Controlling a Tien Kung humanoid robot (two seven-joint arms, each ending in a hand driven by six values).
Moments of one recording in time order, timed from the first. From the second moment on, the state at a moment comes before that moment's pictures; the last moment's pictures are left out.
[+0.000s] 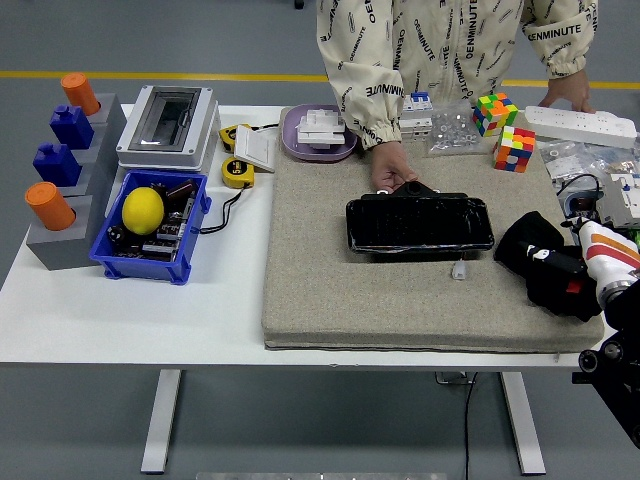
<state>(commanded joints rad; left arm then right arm) -0.05 0.23 -1.22 -0.22 0.95 0.07 0.13 0.25 -0.28 1.16 1.18 -2.13 -0.22 -0.44</state>
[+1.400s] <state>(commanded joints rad) -0.05 0.24 -1.21 -0.22 0.95 0.07 0.13 0.25 -0.28 1.12 1.25 -2.07 -0.10 -0.47</state>
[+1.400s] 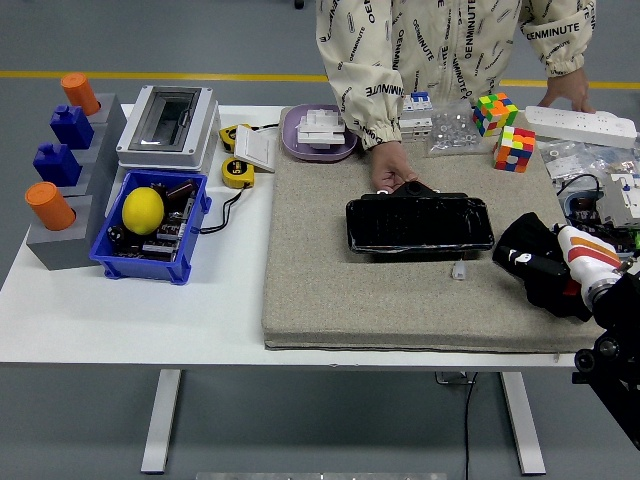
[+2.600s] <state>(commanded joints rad) -0.05 0.23 -1.21 -0.22 0.94 0.07 0.13 0.26 -0.29 1.05 1.19 -2.12 -0.23 -0.44</state>
